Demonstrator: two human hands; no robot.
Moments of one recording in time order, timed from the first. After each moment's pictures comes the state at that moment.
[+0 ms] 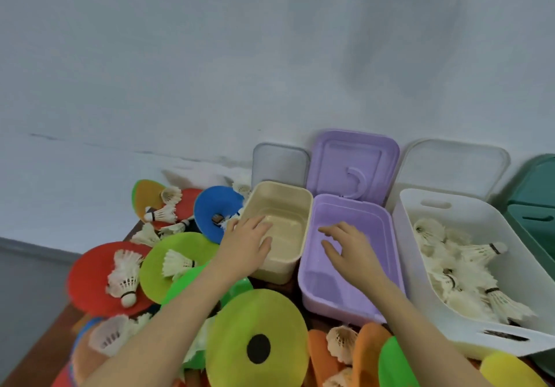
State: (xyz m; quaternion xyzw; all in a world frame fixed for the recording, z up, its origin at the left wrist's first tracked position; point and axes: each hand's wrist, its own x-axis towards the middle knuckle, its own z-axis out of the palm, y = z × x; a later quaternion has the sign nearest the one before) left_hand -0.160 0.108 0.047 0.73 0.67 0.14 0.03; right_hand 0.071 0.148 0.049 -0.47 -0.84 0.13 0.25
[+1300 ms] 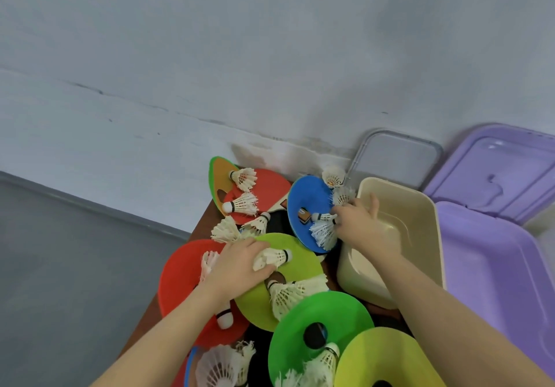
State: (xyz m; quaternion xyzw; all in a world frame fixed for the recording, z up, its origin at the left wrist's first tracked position) left_hand -0.409 0.105 -0.059 0.69 0.68 0.17 0.18; right_hand -0.196 0.257 -0.010 -0.53 -0.84 0.00 -0.08
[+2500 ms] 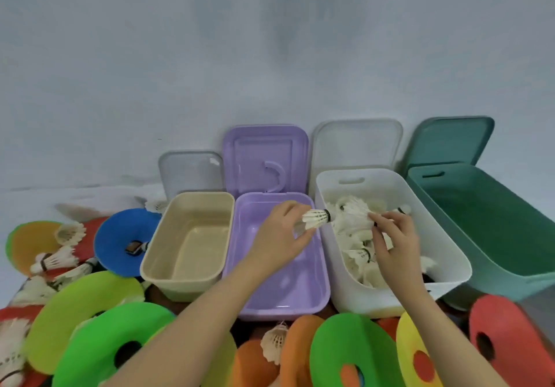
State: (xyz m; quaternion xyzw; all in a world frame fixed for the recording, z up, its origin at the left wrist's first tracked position) left_hand 0.027 0.178 0.055 0.80 0.44 0.39 0.15; right_hand 0.258 0.147 0.031 -0.58 -0.65 -0.02 0.49
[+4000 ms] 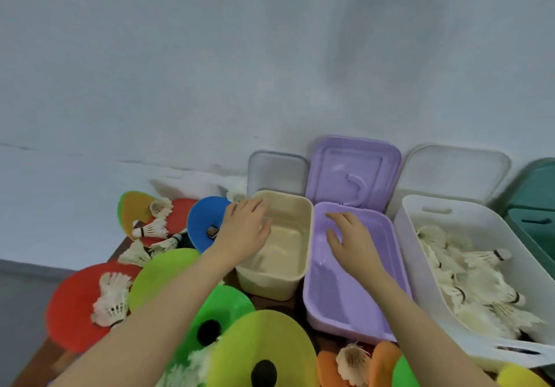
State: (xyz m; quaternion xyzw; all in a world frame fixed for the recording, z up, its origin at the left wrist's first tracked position) left_hand -0.181 0.162 0.072 0.74 0.65 0.17 0.01; right_hand 0.048 0.190 0.054 -0.56 -0.78 0.12 0.27
